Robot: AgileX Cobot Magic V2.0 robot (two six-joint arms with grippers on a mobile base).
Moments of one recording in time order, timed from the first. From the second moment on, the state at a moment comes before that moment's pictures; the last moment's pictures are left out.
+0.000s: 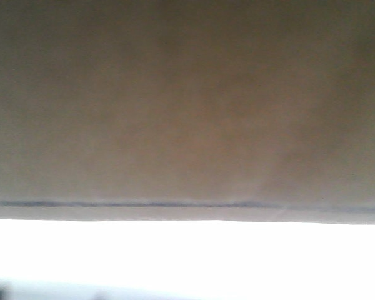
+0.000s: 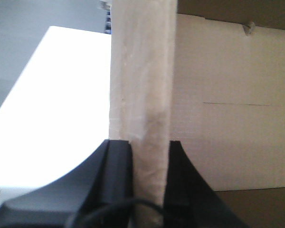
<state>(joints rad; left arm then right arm) -0.25 0.14 -0.93 -0.09 1.12 -0.12 0.09 0.18 -0.93 0.29 1.01 -0.01</state>
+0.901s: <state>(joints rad) -0.25 0.14 -0.93 -0.09 1.12 -0.12 0.09 0.18 -0.93 0.29 1.02 -0.01</state>
